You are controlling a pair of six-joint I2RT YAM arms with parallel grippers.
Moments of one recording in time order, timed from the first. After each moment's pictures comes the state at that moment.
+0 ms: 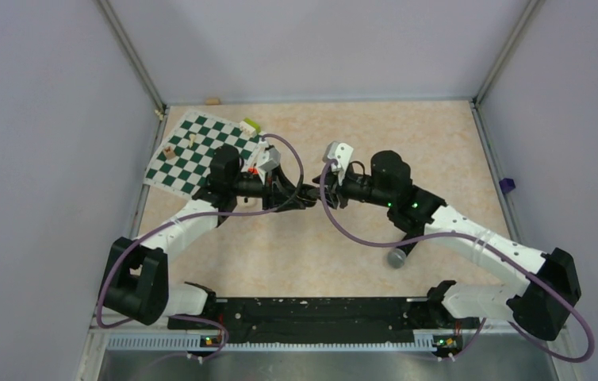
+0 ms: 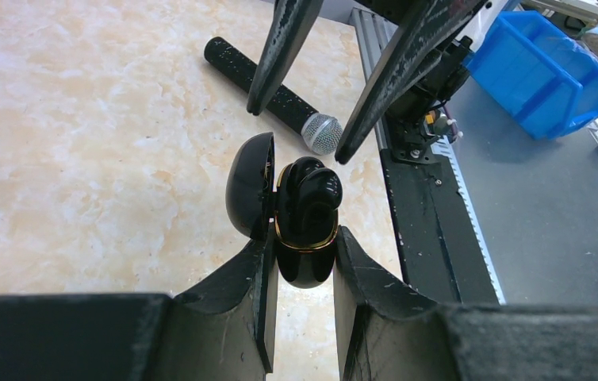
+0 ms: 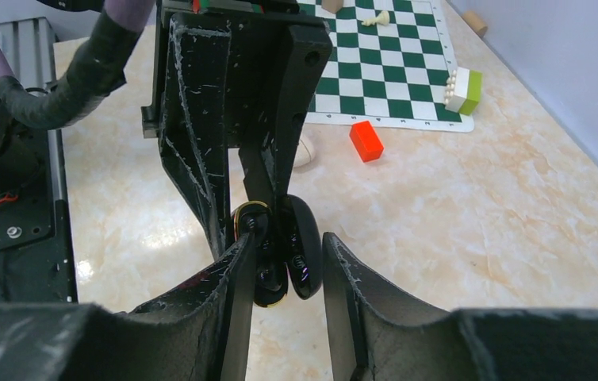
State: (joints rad) left arm -0.36 1.33 0.76 0.34 1.26 -0.05; right arm 0.80 1.18 0.94 0.04 -0.37 -0.18
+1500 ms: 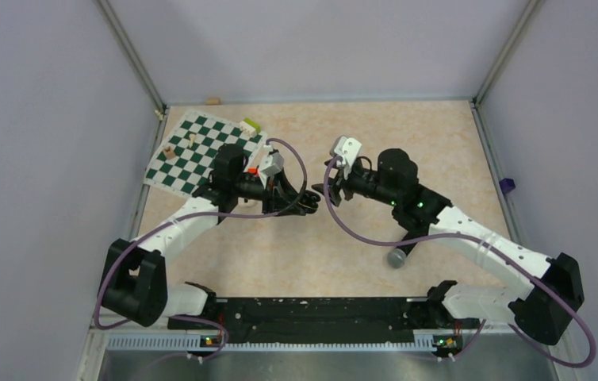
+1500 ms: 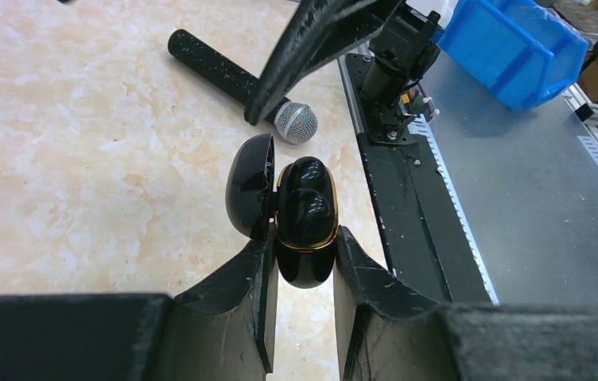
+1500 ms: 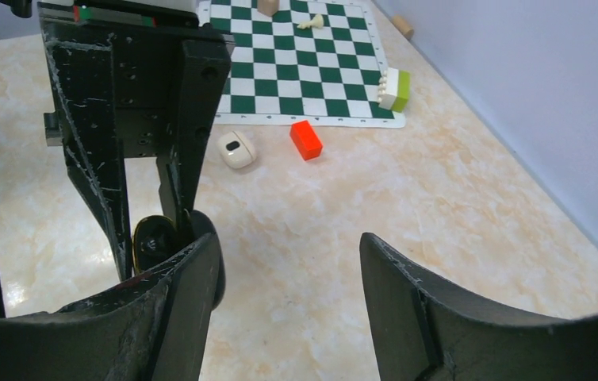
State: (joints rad) left arm -0.38 1.32 0.81 0.15 1.32 0.10; right arm 0.77 1.16 0.94 0.04 -0.28 -0.23
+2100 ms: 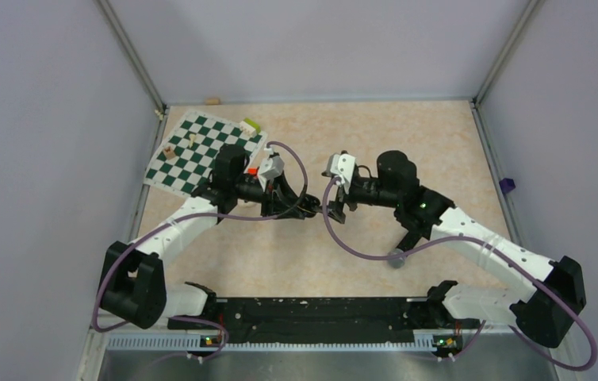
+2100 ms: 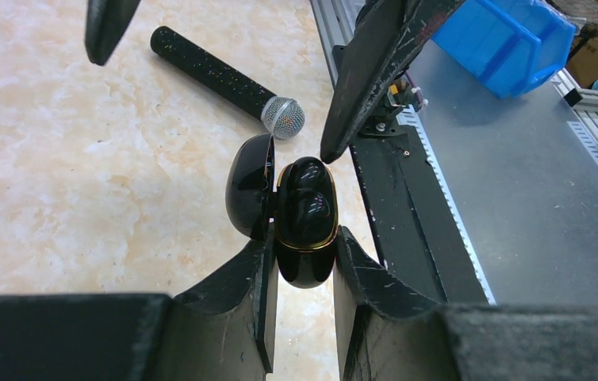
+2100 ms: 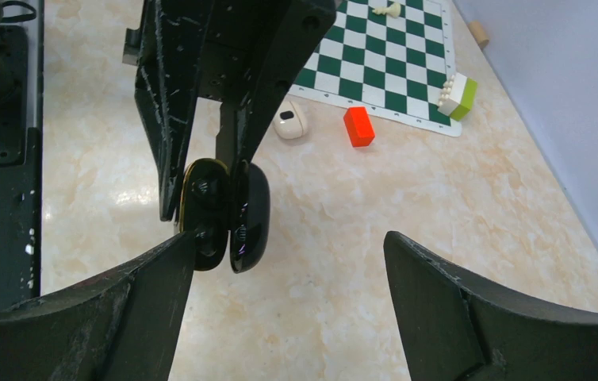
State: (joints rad) left arm -0.39 1.31 0.83 0.03 1.35 0.20; right arm 0.75 1.14 0.93 -0.06 -0.46 -0.38
